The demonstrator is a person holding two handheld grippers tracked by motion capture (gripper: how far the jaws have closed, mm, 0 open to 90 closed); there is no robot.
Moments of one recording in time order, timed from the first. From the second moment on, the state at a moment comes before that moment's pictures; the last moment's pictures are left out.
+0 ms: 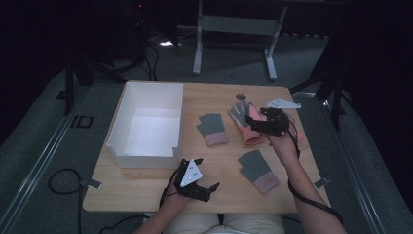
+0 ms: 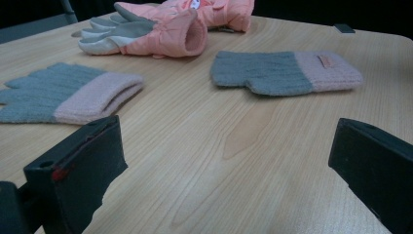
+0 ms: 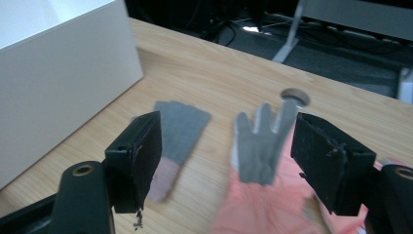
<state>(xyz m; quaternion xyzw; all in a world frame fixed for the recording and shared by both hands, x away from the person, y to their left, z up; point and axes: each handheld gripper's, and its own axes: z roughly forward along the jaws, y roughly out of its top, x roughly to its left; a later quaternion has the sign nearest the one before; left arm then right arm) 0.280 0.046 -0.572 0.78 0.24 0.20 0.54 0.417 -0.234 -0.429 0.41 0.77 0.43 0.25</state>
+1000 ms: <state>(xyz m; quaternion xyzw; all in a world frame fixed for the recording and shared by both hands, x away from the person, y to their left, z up) 0.277 0.044 -0.572 0.79 0.23 0.20 0.54 0.474 -0.141 -0.494 0.34 0.85 0.36 0.17</state>
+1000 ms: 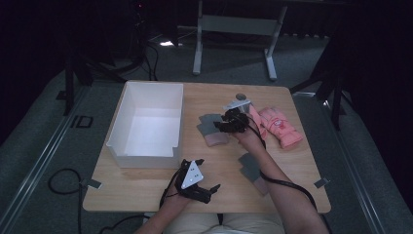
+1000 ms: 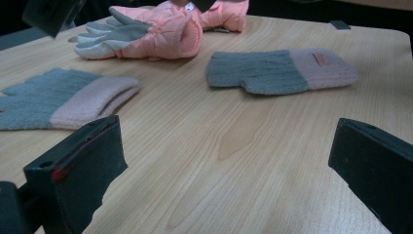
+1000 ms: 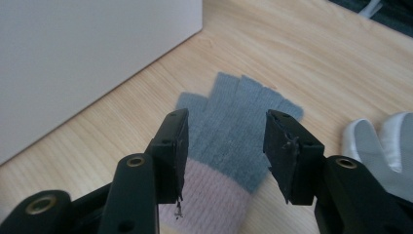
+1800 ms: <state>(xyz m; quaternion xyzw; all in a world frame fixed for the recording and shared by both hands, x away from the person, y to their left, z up) 0.276 0.043 -0.572 0.79 0.22 0.21 0.54 0.516 -0.117 -0.548 0.34 0.88 0.29 0.15</state>
